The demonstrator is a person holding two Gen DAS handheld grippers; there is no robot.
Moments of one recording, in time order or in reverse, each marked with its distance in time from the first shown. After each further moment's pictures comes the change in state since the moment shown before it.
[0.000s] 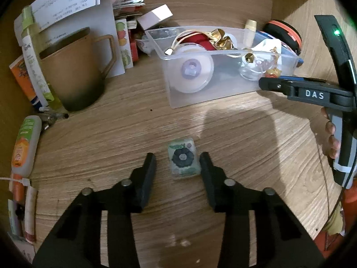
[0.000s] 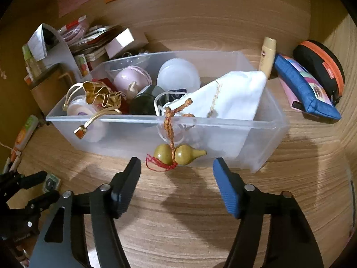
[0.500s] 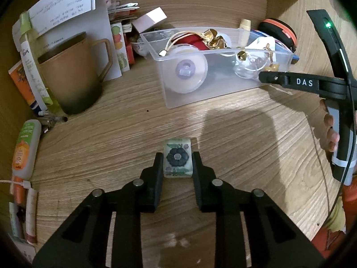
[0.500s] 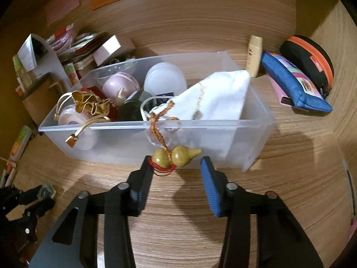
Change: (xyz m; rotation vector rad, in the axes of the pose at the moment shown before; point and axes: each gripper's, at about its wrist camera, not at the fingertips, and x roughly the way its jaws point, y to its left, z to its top) left arm -0.002 -0.003 -0.003 0.034 -0.015 -0.005; right arm -0.004 -0.011 -0.001 0.080 -0.023 -0.050
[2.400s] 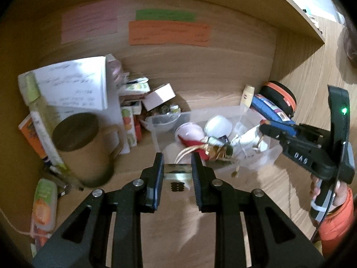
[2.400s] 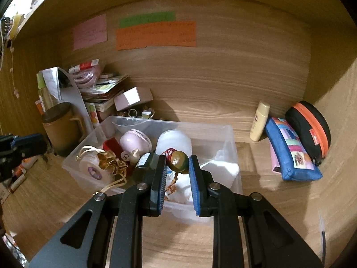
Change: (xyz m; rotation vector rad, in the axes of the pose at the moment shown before) left arm -0.049 0.015 0.103 -0.089 -0.232 -0.027; right arm -0.040 0.010 0.055 -0.189 -0.212 0.051
